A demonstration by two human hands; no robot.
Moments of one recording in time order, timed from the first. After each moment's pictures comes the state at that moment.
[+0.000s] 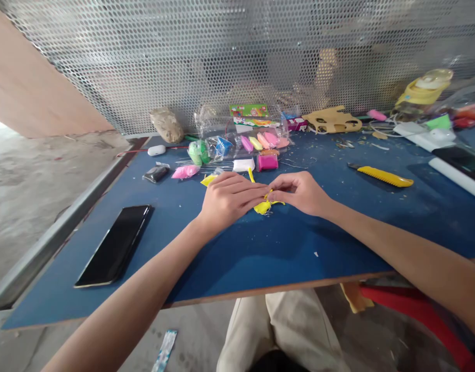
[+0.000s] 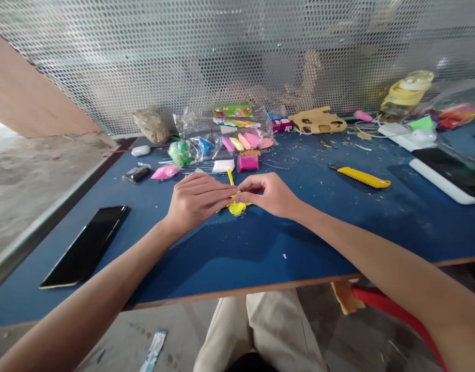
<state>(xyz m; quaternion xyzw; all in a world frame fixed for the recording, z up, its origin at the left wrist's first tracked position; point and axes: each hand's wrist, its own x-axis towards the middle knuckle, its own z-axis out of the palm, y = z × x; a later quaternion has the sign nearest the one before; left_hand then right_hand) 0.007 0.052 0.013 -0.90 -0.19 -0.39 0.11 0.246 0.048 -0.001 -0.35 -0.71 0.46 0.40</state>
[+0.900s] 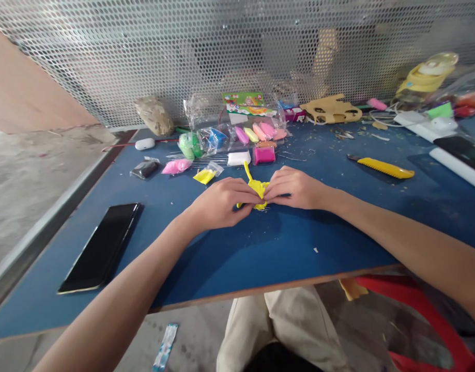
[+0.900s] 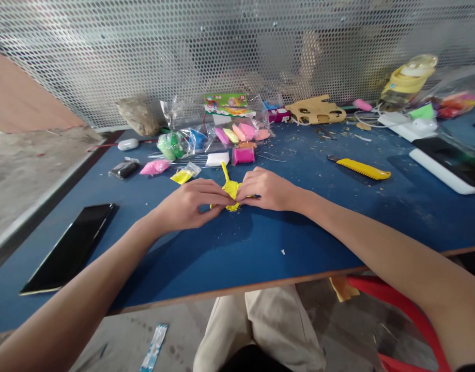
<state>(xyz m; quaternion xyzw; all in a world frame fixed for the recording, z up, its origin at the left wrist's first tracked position) 0.000 0.060 0.009 -0.96 -0.16 -0.23 -0.08 0.265 0.074 -0.020 -0.16 -0.94 0.06 0.29</state>
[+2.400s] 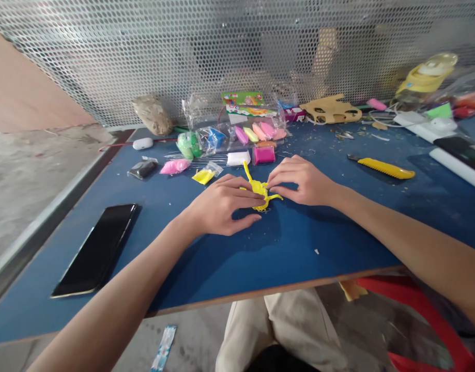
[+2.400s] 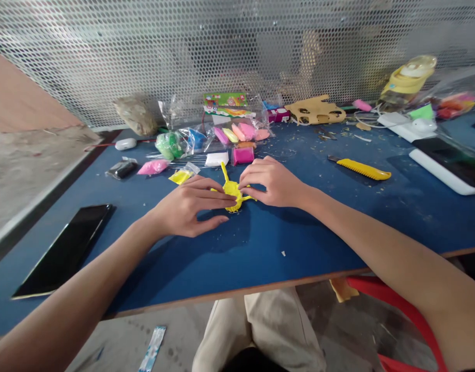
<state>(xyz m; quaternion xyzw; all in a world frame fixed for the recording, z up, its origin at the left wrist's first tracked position) -0.003 0.054 0.013 -0.96 -0.15 -0.22 -0.03 0.273 0.070 -0.004 -0.26 -0.92 0.05 0.29</state>
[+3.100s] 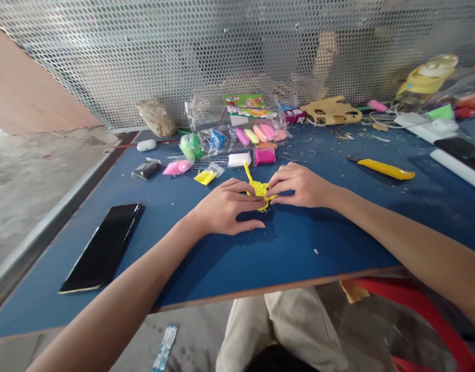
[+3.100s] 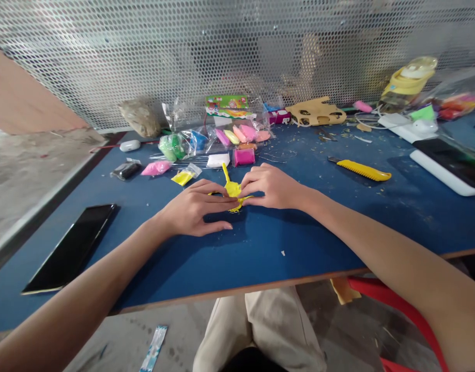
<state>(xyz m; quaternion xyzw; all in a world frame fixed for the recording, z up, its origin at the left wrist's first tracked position) -0.002 0.057 0.002 -0.97 -0.13 -0.21 0.02 0.275 0.075 -0.012 -0.21 -0.94 0.05 0.26</state>
